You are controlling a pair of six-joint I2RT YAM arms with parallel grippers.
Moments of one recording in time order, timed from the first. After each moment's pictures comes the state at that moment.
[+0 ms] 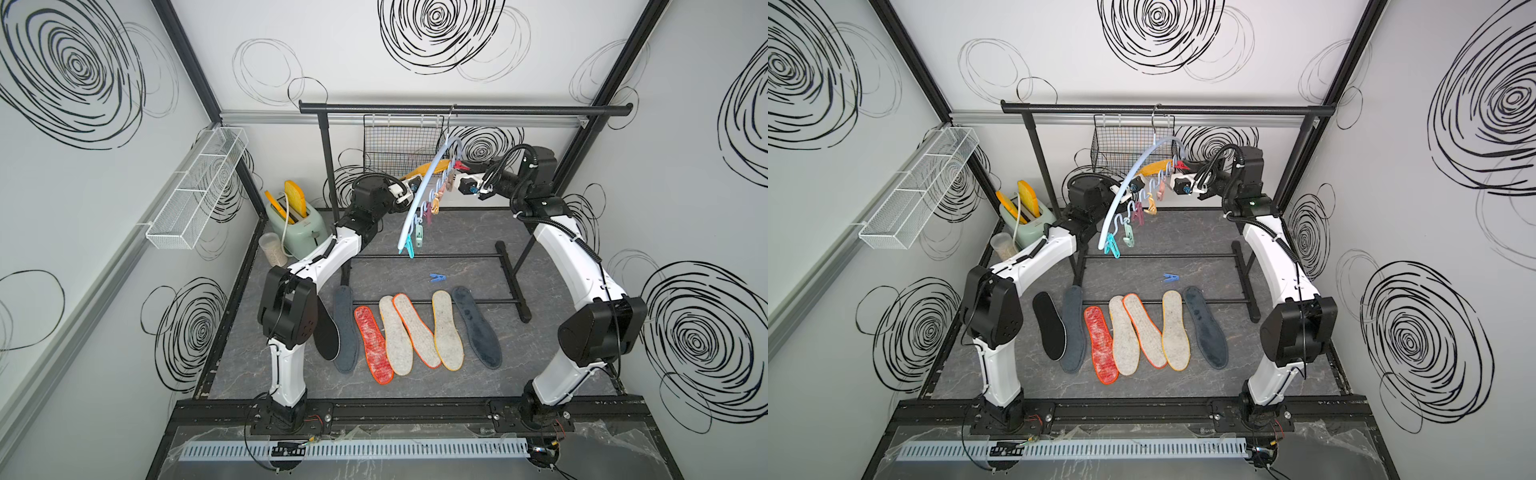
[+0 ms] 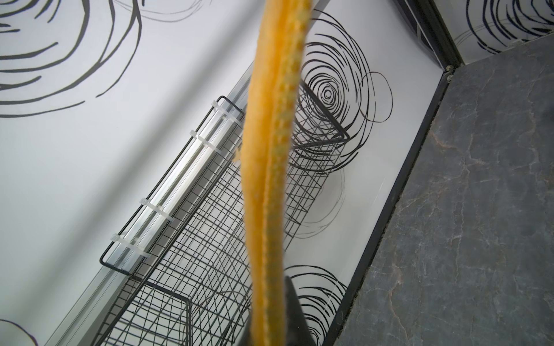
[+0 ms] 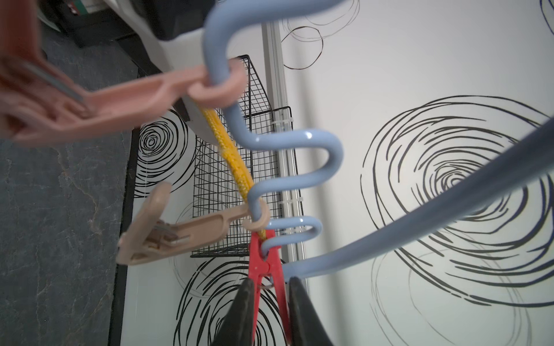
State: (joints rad) left arm -0.43 1.97 1.71 0.20 0.11 0.86; right arm 0.17 1.71 1.77 -0.17 -0.58 -1.37
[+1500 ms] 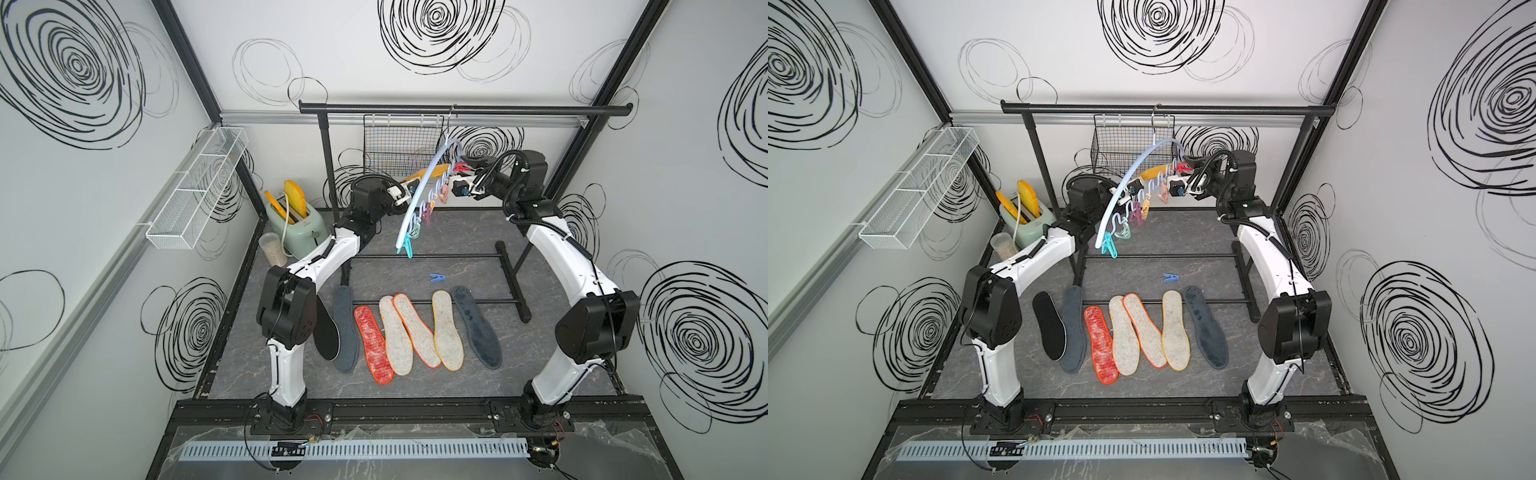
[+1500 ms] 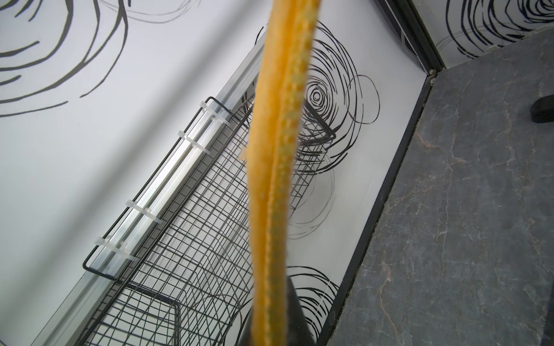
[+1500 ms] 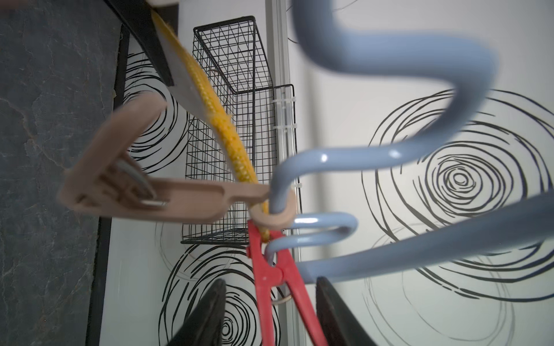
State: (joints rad) left arm -0.42 1.96 1.69 0.20 0.15 0.86; right arm 0.19 1.72 1.72 -0.09 -0.47 -1.43
